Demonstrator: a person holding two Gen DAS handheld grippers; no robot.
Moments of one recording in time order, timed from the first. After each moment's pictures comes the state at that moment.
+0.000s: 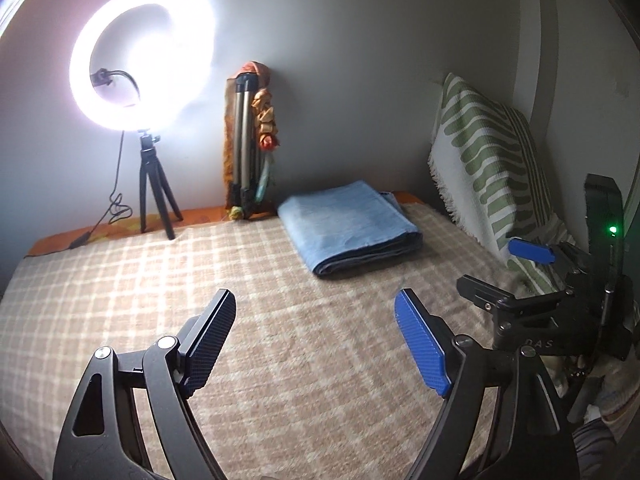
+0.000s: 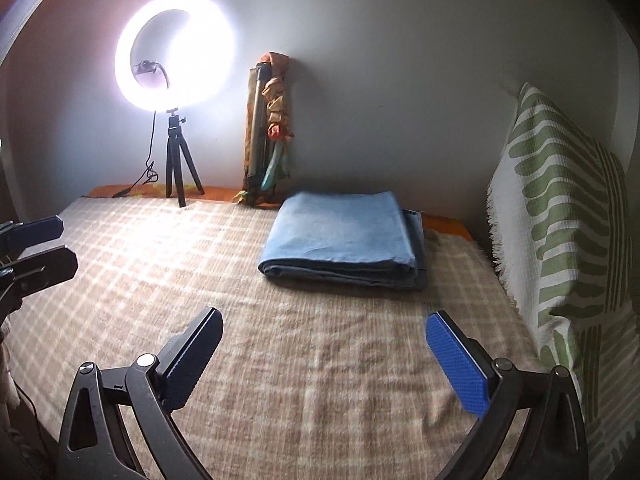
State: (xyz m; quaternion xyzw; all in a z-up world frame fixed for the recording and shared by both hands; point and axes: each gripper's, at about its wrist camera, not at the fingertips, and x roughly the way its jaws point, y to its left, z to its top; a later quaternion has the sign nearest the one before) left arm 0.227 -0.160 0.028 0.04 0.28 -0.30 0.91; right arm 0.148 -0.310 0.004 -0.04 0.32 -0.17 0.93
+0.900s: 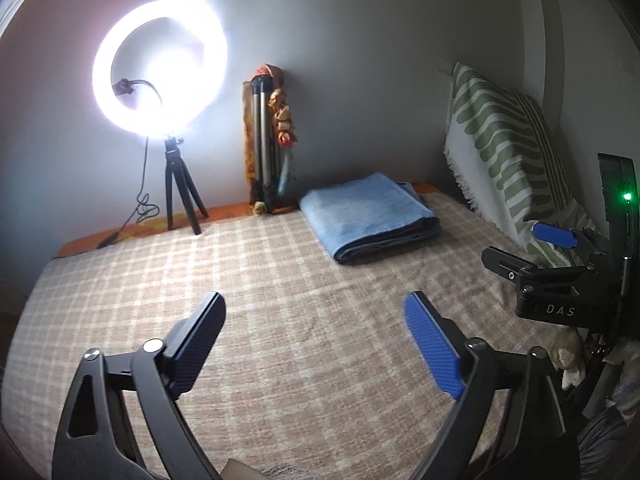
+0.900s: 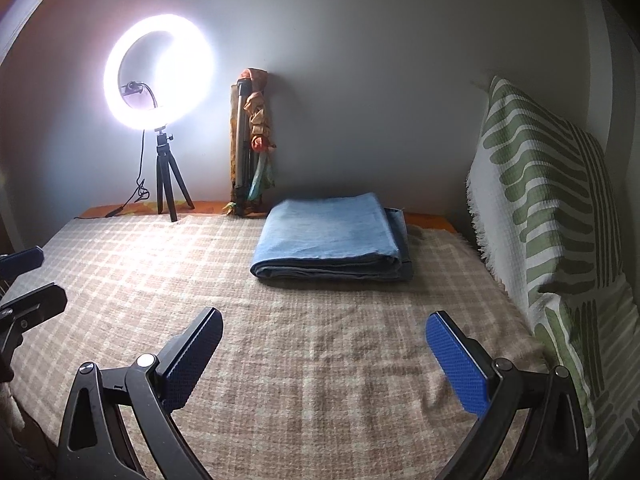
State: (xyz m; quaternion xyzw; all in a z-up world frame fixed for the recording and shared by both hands) left arm 0.203 -0.151 0.022 0.07 0.27 -0.26 0.92; right arm 0.125 -0.312 0.002 -0.01 0.29 -0.19 0.94
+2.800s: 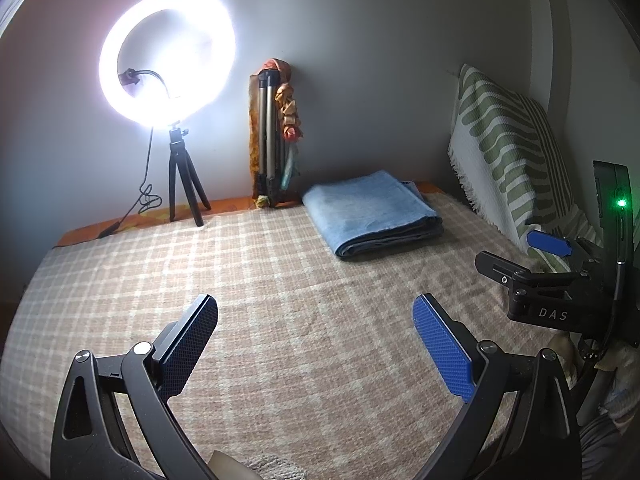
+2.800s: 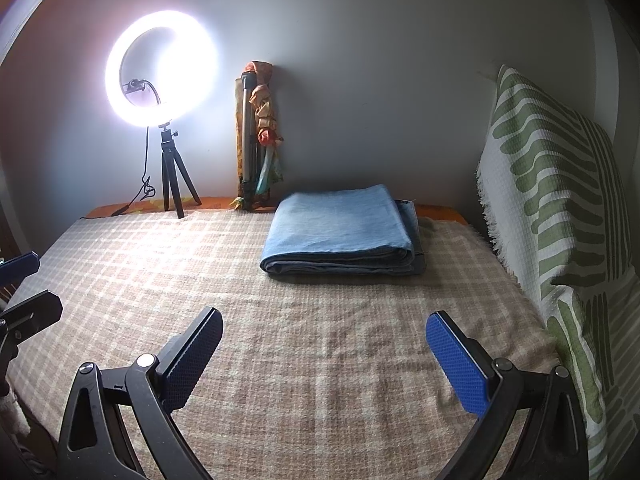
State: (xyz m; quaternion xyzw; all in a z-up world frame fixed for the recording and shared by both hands) left arm 0.204 -0.150 0.021 0.06 0.28 -0.26 0.92; right arm 0.131 -0.308 -0.006 0.00 0.30 -0.19 0.94
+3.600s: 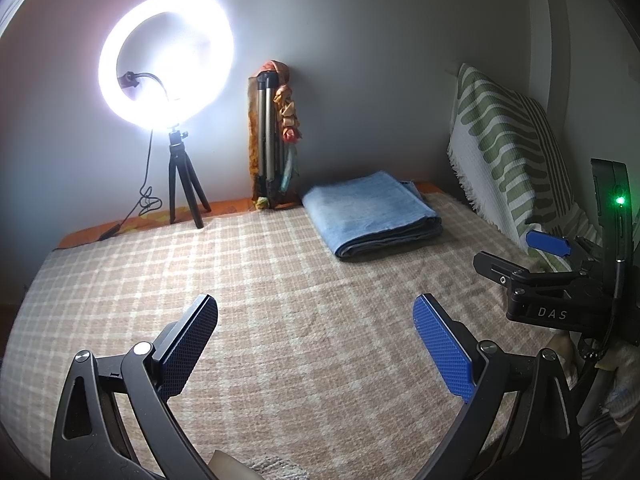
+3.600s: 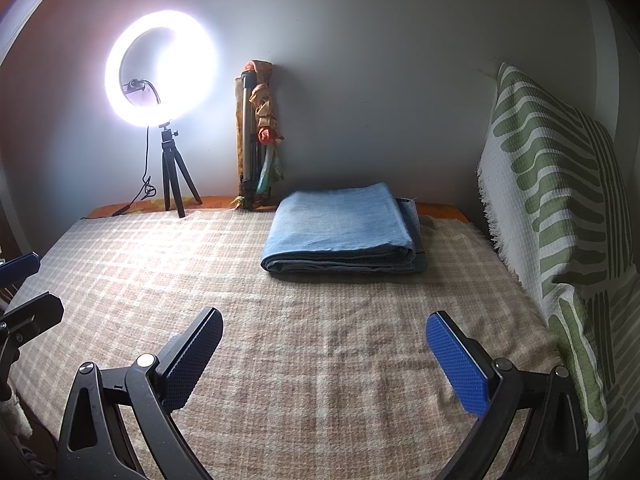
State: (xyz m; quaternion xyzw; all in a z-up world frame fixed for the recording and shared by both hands) left arm 0.204 -0.151 0.022 0.06 0.28 -0.26 0.92; right arm 0.130 -0.307 -0.008 0.00 0.30 -0.18 0.94
